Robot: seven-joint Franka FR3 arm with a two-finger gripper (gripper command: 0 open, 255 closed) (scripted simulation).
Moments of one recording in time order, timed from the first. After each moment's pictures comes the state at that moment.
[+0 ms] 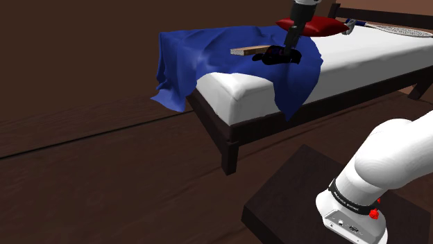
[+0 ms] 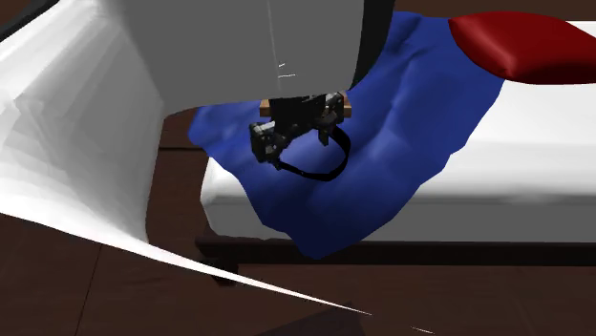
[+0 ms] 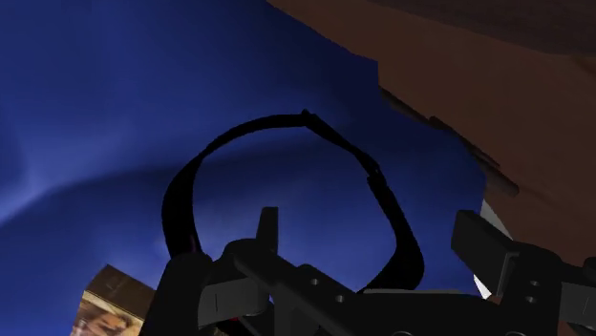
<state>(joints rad) -0.05 -0.49 -0.19 -2.08 -0.15 1.73 -0.46</state>
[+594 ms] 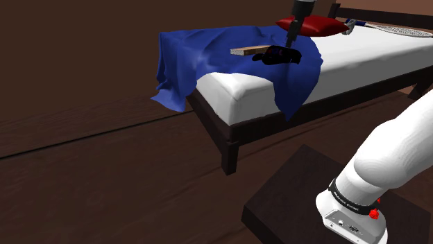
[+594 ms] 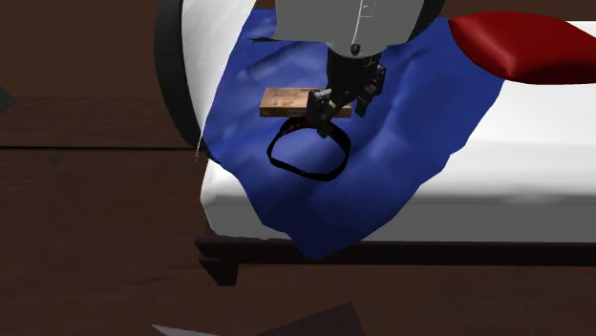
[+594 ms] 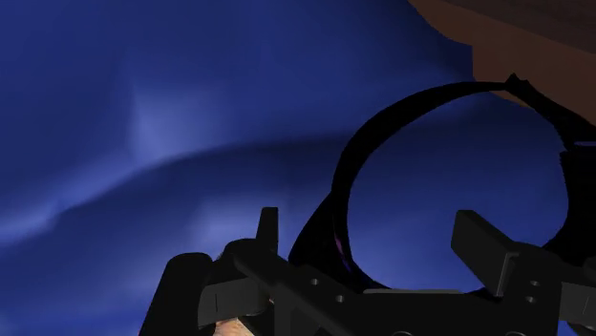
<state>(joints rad) -0.07 -0.23 -0.36 -1.82 -0.09 1.74 -0.70</state>
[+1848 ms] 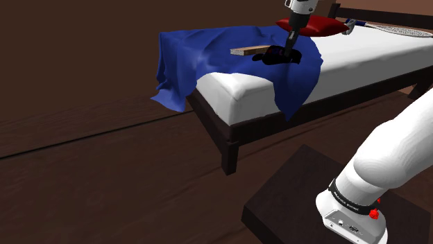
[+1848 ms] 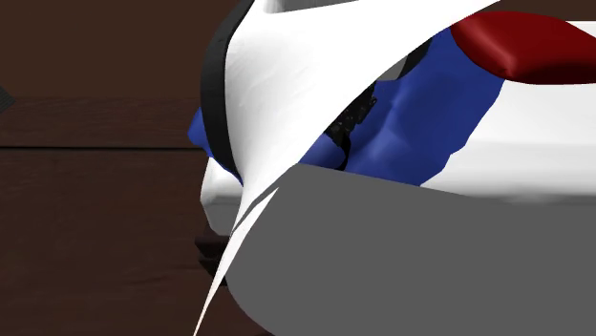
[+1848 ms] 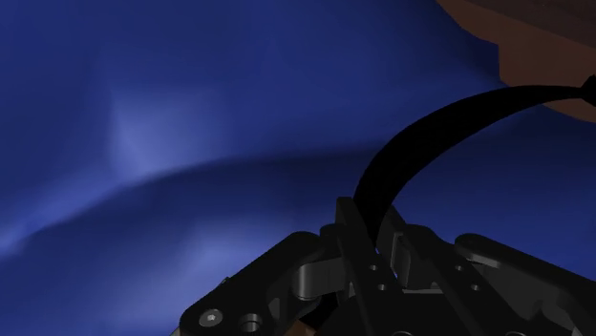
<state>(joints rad) -0.07 -0.22 -0.37 -1.91 -0.08 1.84 -0.72</state>
